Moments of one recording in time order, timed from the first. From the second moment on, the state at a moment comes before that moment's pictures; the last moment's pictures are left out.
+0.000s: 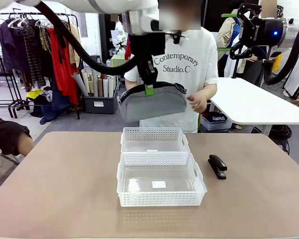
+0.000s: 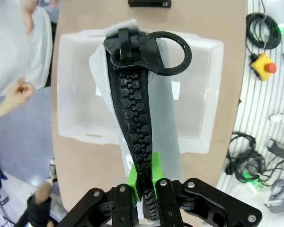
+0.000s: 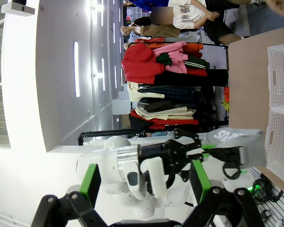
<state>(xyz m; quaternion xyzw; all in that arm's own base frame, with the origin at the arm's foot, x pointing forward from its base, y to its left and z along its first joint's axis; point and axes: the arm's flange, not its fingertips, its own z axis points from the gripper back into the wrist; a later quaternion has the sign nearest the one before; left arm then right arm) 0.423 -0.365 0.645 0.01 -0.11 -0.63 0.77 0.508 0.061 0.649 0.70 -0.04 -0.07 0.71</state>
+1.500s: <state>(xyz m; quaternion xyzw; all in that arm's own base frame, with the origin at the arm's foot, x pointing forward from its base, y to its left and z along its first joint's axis) 0.436 -0.401 0.598 0.01 -0.10 -0.70 0.71 0.508 0.061 0.649 0.70 -0.04 -0.07 0.71</state>
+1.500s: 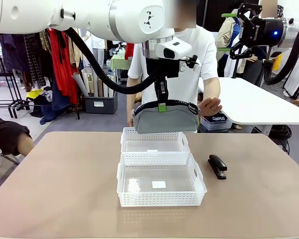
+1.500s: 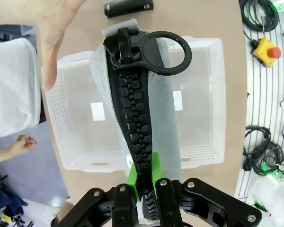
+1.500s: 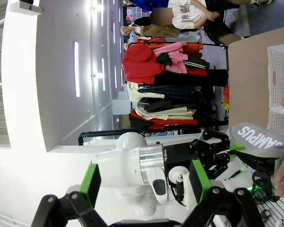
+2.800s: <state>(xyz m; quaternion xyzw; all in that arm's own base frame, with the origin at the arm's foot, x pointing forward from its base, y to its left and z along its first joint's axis) 0.436 -0.401 0.599 0.01 -0.10 -0.70 0.71 0.508 0.061 0.649 0.70 -0.04 -0.07 0.71</state>
